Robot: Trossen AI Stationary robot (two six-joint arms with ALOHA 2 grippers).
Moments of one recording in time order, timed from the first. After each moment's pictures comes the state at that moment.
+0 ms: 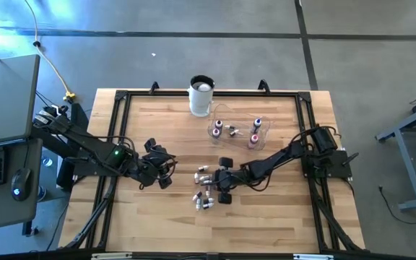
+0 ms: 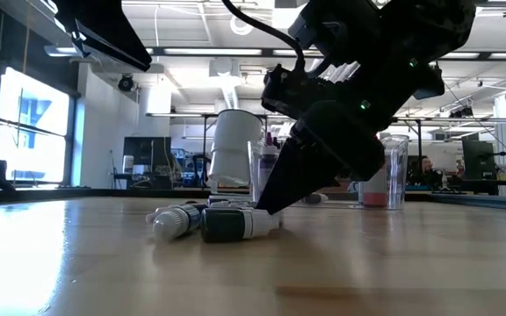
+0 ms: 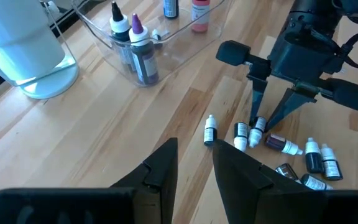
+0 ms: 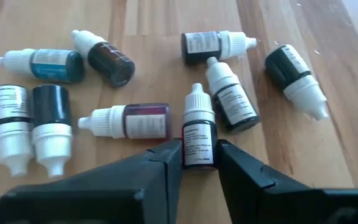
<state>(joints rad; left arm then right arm) -0.48 1.14 0.86 -0.55 -0.72 -0.66 0.26 1.96 0.97 0.21 0.20 0.22</state>
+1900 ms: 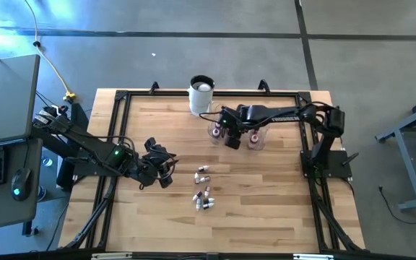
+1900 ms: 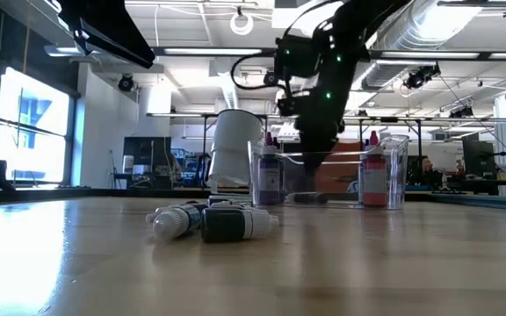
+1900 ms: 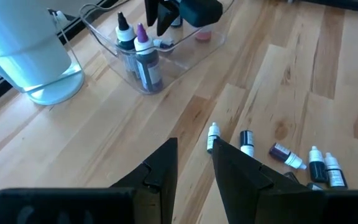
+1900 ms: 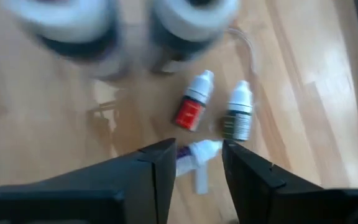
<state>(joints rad) -0.48 1.14 0.86 -0.53 -0.75 -0.65 -0.28 1.81 1.25 -0.67 0.21 0.04</state>
